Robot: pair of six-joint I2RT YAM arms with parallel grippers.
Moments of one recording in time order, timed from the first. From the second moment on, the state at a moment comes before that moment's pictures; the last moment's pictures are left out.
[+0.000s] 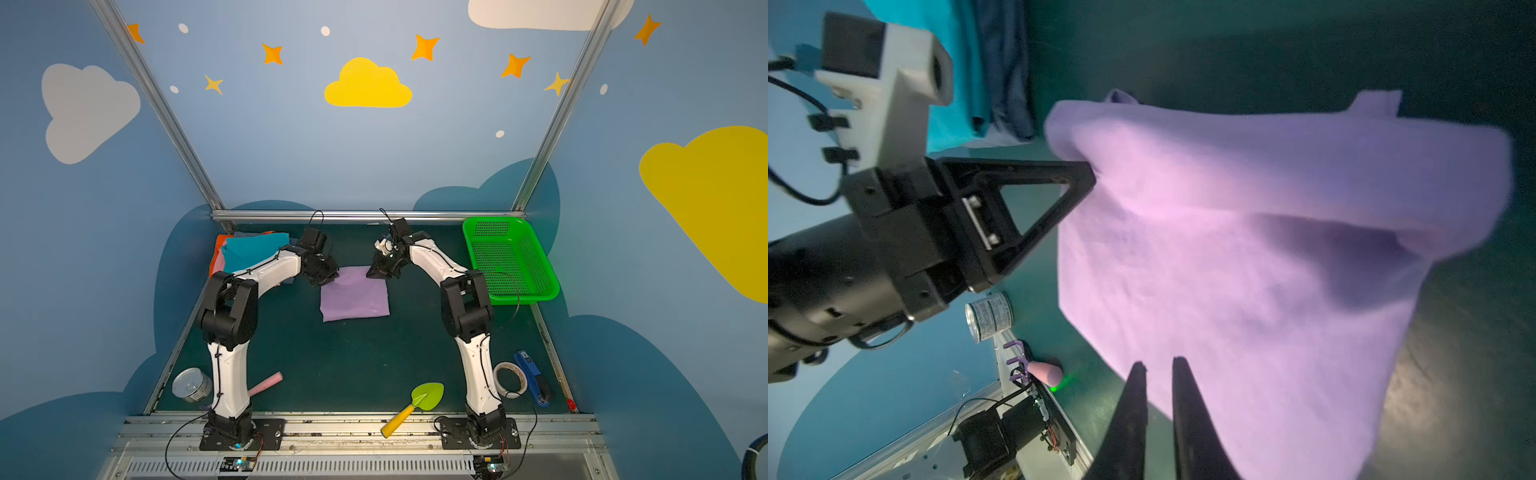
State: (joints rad) left arm -0.30 2.14 1.59 -0.56 0.20 -0.85; right arm 0.45 2.29 1.93 -0.81 -0.68 0.44
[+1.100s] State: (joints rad) left arm -0.25 1.85 1.44 -0.47 0.24 -0.85; right arm 0.44 2.19 1.81 -0.56 -0.87 0.55
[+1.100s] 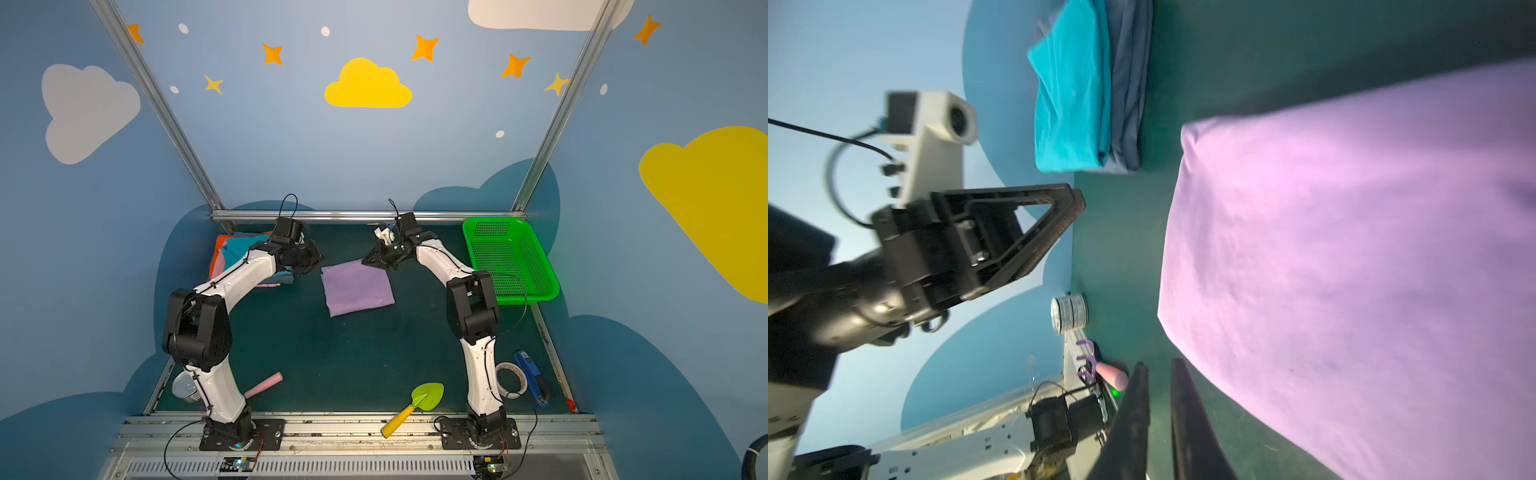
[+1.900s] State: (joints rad) left arm -0.26 1.79 1.14 -0.44 0.26 -0.92; right arm 0.48 2.28 1.69 -0.63 -0.87 0.49
